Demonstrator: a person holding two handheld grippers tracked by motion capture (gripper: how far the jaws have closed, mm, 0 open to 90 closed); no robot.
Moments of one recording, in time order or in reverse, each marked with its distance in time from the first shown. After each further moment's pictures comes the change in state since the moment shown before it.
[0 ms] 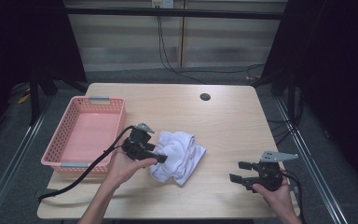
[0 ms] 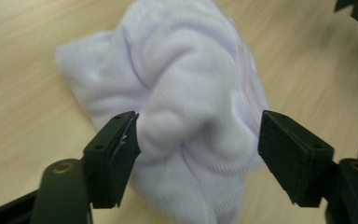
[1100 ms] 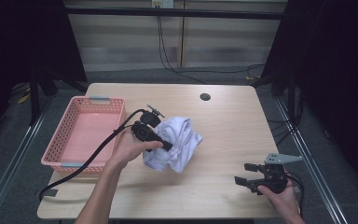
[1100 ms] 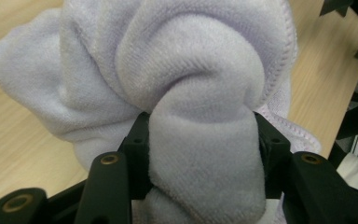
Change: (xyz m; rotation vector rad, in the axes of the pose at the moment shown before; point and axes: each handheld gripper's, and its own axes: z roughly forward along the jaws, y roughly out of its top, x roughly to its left) left arm 0.014 0.061 0.020 0.151 -0.077 -0.004; right arm -0.011 -0.011 -0.009 0.029 -0.030 0.022
